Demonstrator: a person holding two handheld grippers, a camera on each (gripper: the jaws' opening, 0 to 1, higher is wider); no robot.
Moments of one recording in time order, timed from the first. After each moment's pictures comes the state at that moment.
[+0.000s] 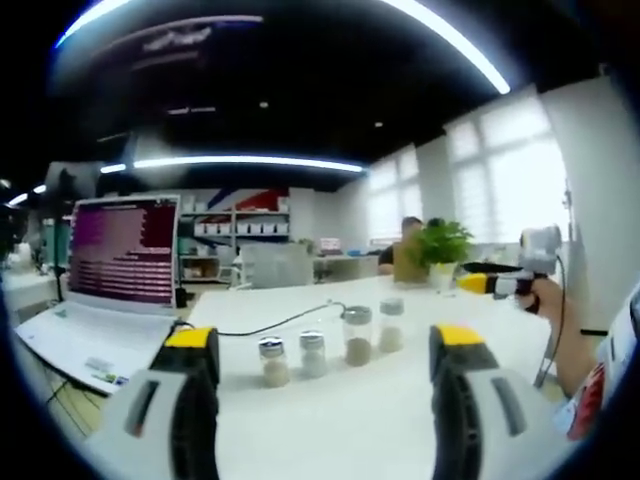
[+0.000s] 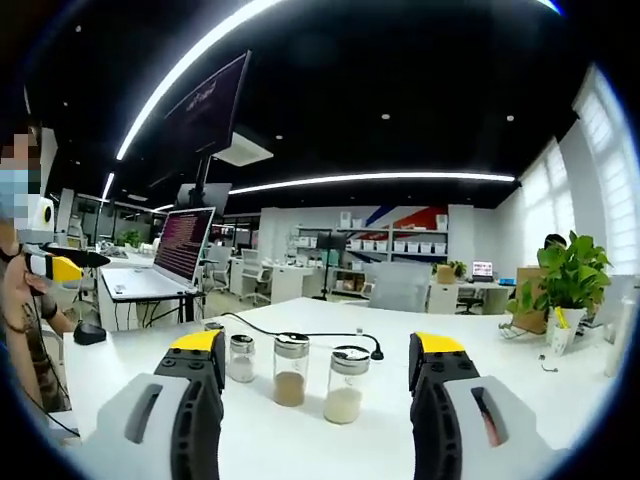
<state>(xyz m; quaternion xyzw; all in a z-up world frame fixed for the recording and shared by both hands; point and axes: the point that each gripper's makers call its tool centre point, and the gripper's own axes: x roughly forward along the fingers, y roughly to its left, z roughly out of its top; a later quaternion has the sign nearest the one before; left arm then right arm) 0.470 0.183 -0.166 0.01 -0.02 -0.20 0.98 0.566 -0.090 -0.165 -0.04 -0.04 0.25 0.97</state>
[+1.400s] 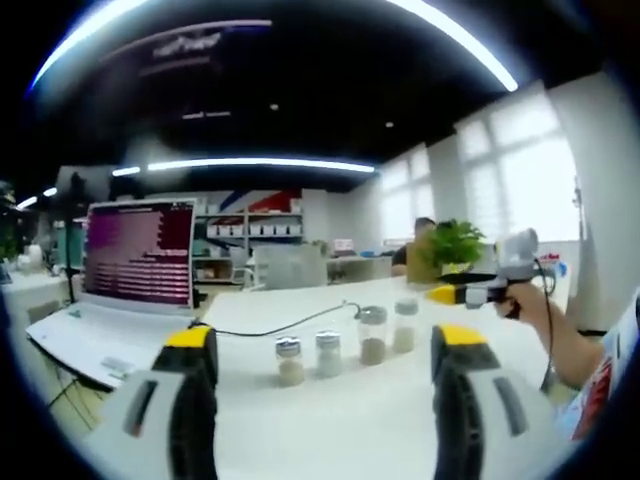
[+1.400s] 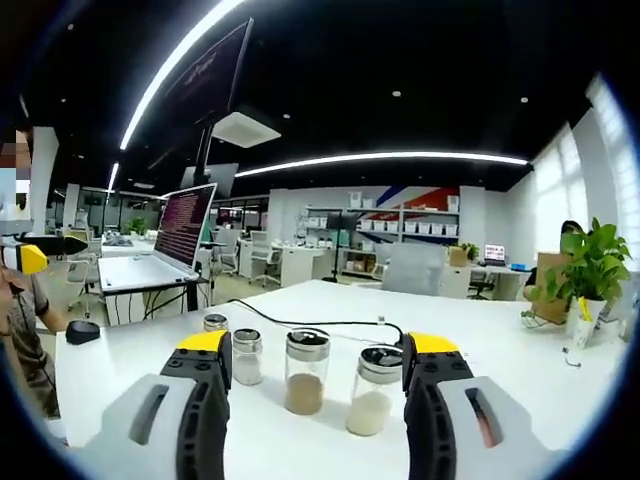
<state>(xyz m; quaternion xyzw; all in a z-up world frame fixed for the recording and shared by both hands) 0.469 0.200 -0.162 0.00 -0.03 -0.17 0.99 0.618 -0.042 -0.188 -0.05 0.00 0.26 0.96</state>
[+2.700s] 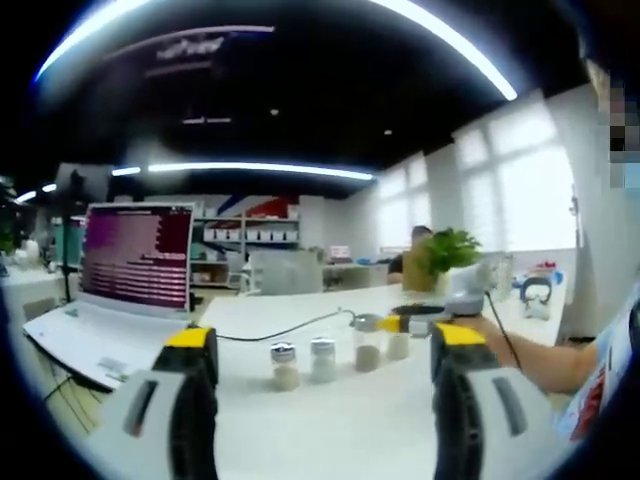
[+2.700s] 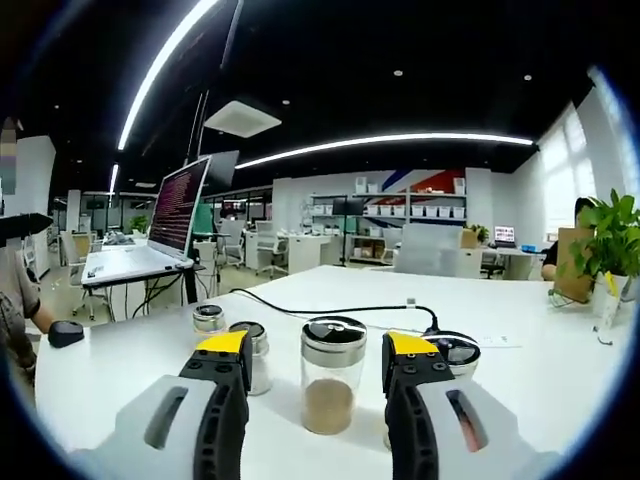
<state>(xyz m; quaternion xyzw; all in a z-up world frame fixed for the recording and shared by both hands) 0.463 0.199 -0.156 -0.01 -0.04 -0.17 0.98 0.676 0.009 -0.237 -0.03 0.03 0.27 0.96</state>
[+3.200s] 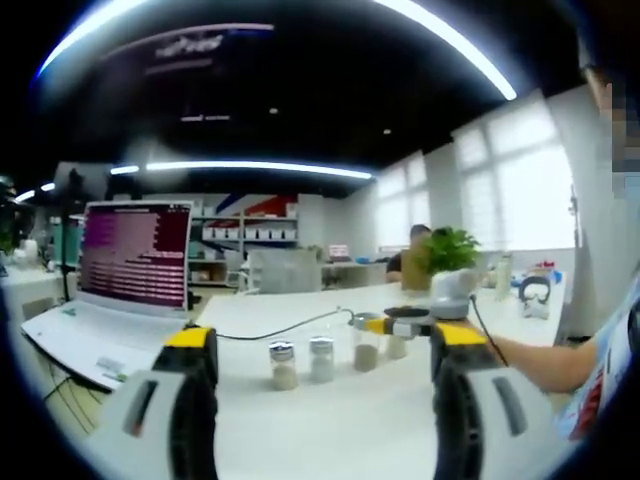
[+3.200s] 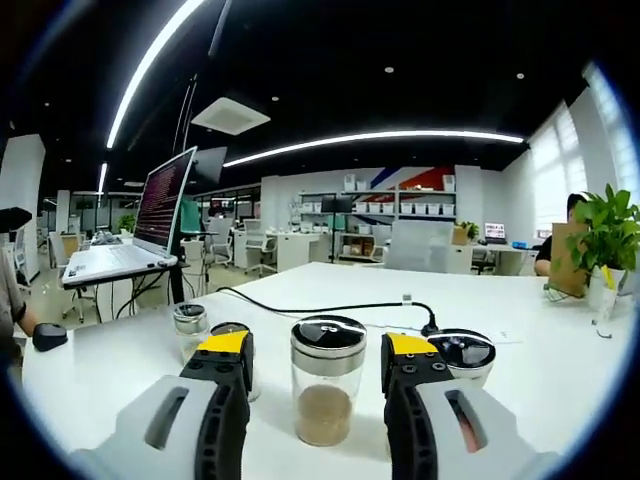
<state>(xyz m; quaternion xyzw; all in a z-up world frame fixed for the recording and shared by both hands) 0.466 0.198 -0.157 -0.01 -0.04 -0.18 0.98 0.694 0.016 -0.245 -0.03 0.03 0.24 0.97</state>
